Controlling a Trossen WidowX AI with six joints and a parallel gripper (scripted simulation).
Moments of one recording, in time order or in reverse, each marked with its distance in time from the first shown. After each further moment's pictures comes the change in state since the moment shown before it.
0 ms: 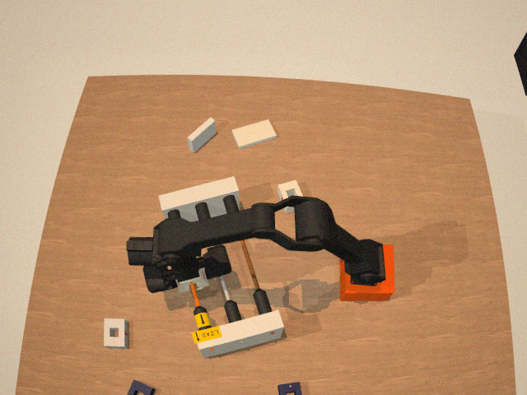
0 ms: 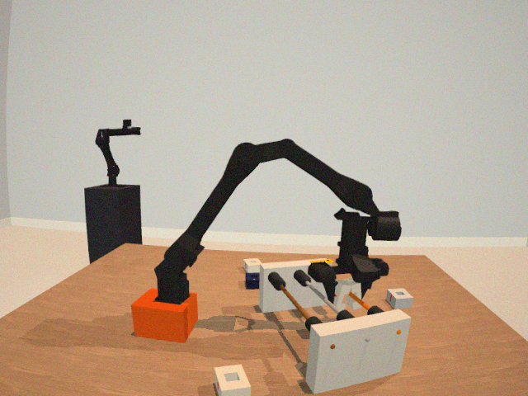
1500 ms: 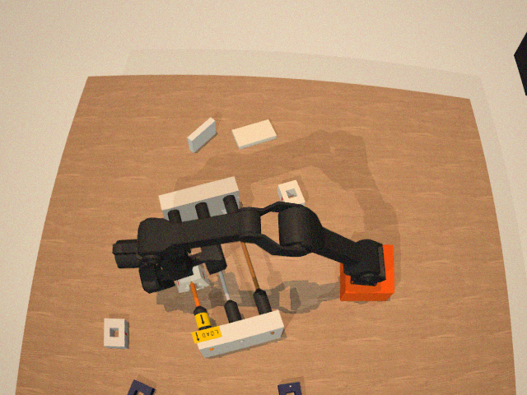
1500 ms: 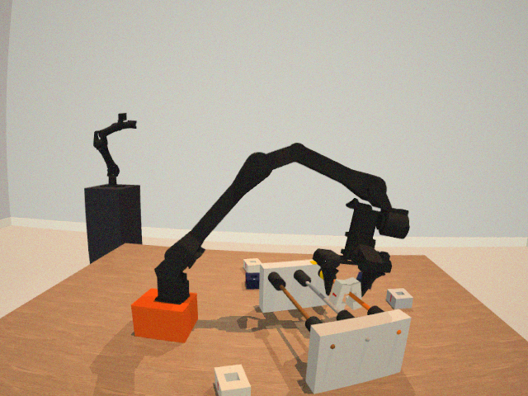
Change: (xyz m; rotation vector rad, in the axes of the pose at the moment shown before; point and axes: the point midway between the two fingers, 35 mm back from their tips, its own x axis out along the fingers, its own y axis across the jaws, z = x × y) arm -0.017 0.000 -0.001 -0.002 -0.001 -0.167
